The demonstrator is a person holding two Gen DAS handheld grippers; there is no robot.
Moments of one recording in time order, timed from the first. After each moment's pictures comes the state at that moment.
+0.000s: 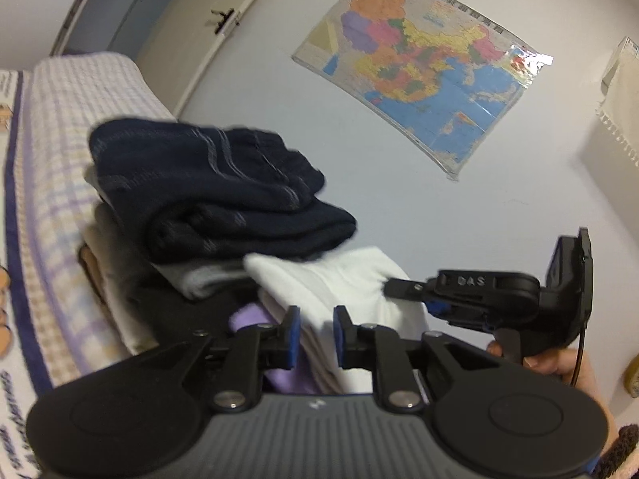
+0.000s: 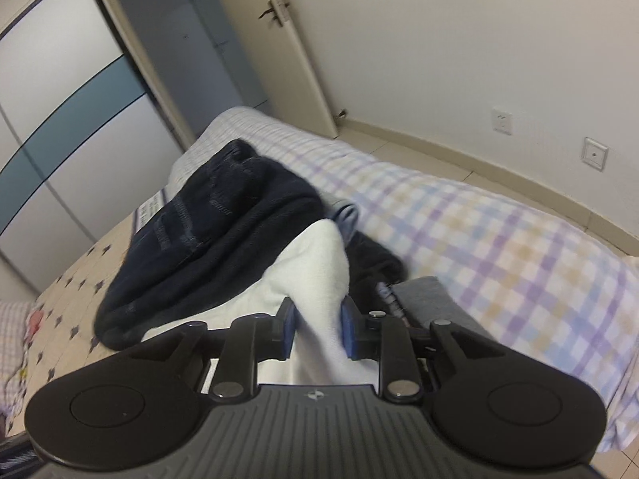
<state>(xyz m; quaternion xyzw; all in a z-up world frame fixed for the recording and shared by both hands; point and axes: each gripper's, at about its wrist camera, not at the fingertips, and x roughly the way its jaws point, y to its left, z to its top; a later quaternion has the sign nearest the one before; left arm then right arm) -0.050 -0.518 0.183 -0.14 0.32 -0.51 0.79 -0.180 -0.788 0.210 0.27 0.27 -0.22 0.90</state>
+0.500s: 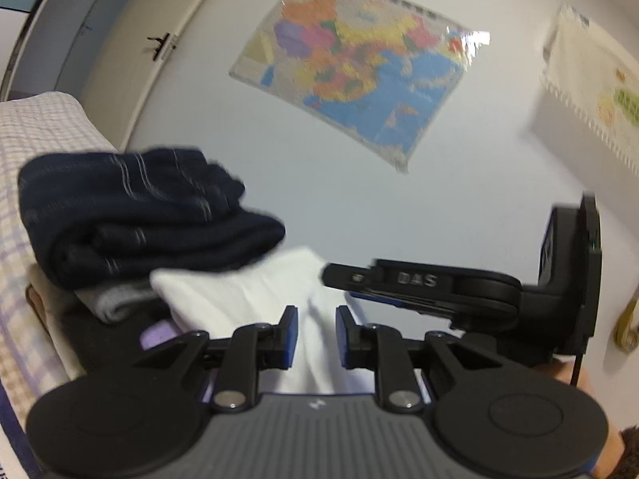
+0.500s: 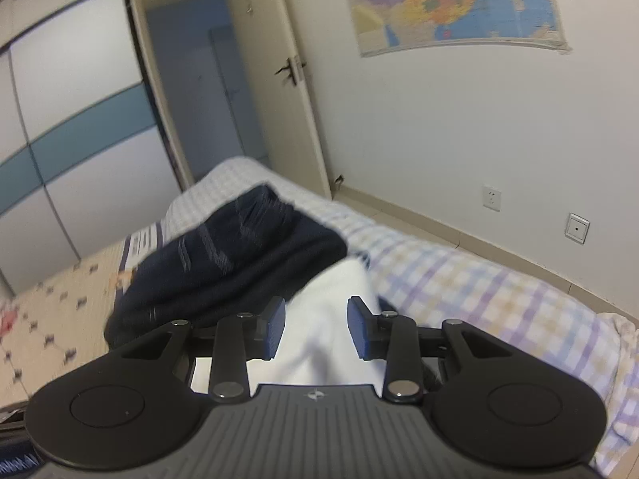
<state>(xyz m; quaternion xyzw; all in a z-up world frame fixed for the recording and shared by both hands) -0.083 -0.558 0.182 -0.10 0.28 -0.57 0.76 -0.192 -0.733 0.214 0.17 0.22 -0.24 0.93</state>
